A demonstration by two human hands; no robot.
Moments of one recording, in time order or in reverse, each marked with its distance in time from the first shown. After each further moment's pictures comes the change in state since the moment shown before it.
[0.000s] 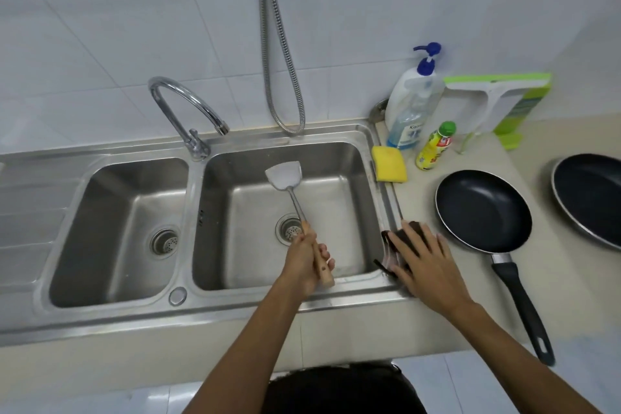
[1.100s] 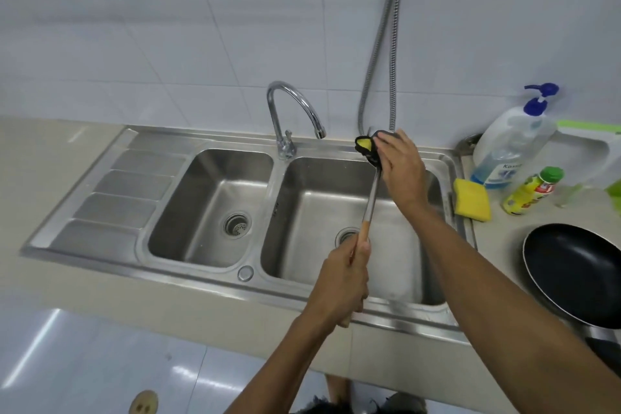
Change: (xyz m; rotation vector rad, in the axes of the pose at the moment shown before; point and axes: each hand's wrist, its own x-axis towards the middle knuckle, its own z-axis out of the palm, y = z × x) left_hand -0.142 0.033 -0.028 0.652 0.003 0.579; right_hand 0.245 -0.151 -0.099 0.445 0.719 -0.233
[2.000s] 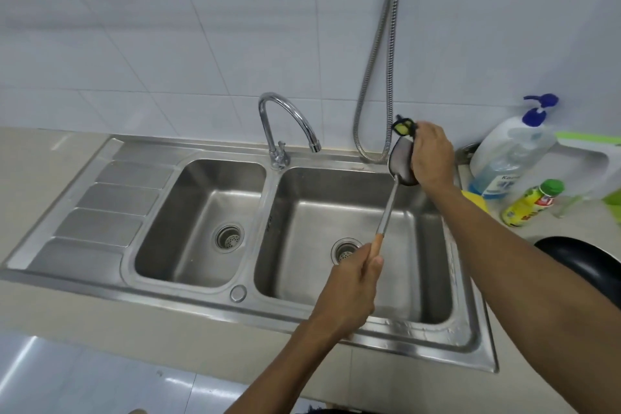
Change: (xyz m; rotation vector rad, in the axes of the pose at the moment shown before) left_hand 0.028 0.012 0.000 0.214 -0.066 0.133; right_hand 0.049 0.068 0.001 -0.116 -0.166 0.416
